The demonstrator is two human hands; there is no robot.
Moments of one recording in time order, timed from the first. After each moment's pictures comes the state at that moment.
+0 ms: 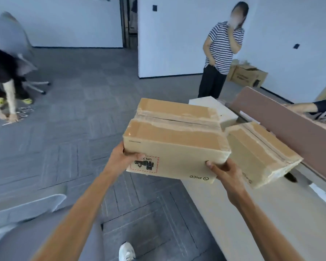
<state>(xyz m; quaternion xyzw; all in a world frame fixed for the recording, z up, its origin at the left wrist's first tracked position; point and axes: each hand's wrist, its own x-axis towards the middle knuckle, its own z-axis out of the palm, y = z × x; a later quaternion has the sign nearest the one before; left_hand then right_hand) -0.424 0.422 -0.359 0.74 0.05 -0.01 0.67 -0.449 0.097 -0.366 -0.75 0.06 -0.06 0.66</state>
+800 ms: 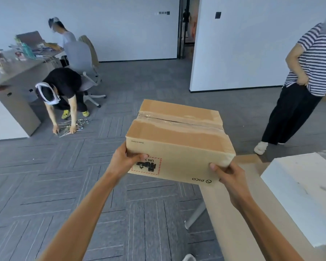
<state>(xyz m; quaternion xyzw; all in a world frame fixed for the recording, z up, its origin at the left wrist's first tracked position) -0.058 0.614 -0.345 0.77 0.15 0.11 0.61 0.013 0.300 -0.388 -0.69 -0.06 0.05 0.72</state>
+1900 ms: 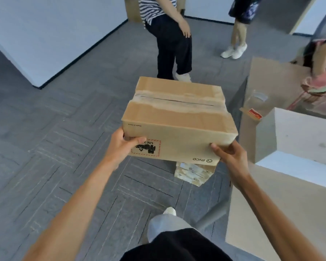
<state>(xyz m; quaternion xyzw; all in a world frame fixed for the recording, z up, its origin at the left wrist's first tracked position) 0.622 0.567 -0.406 0.77 -0.17 -0.26 0.55 0.389 0.345 -0.442 -0.63 0.34 -0.27 0.65</state>
